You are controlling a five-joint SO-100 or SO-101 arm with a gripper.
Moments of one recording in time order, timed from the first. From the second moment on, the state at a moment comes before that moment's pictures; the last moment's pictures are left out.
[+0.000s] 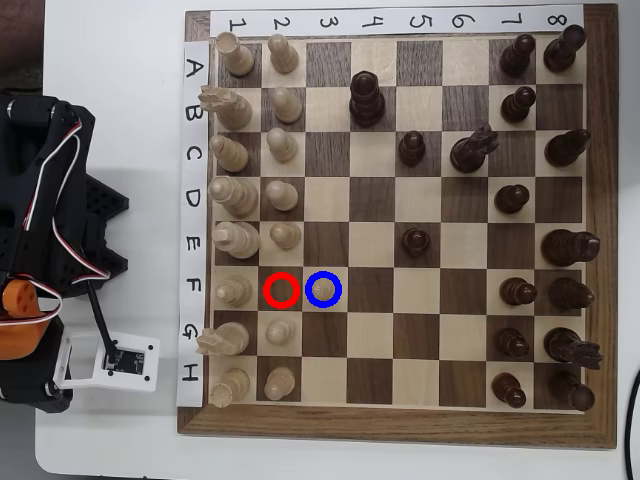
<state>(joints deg) 99.6 192.8 176.7 62.1 -6.2</state>
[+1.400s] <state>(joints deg) 99.1 192.8 176.7 62.1 -6.3</state>
